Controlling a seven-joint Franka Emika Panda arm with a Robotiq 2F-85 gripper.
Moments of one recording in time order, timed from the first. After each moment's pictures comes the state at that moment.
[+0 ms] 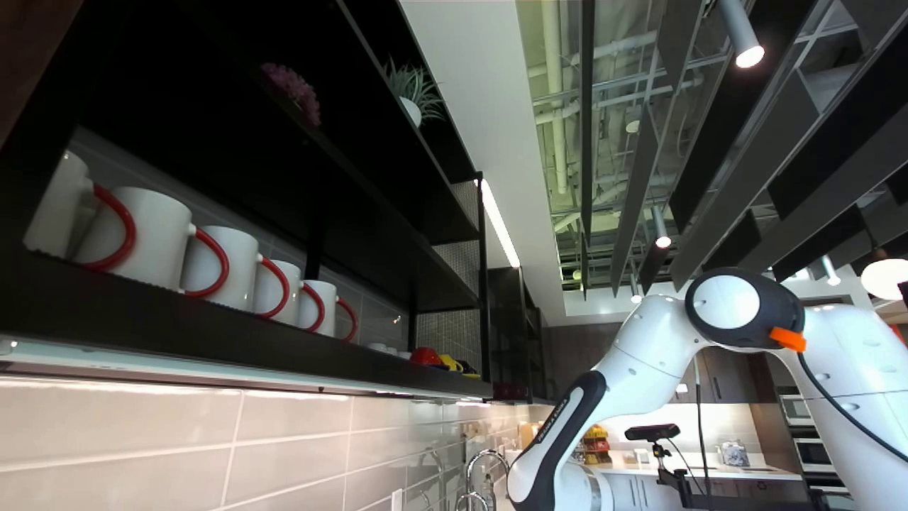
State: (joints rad) arm -0.17 0.07 -0.23 -2.44 0.45 2.49 0.05
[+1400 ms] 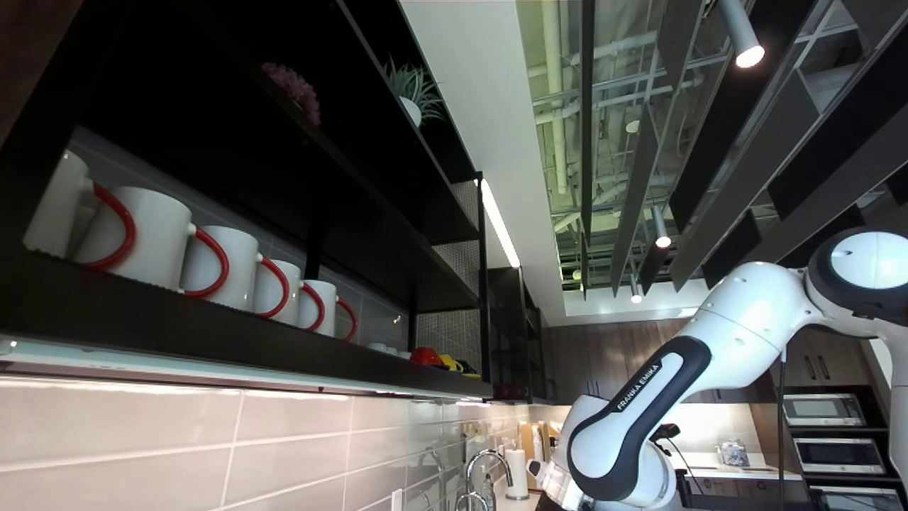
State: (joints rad) arm -0.05 -0.35 -0.27 -2.74 0.23 2.86 -0.55
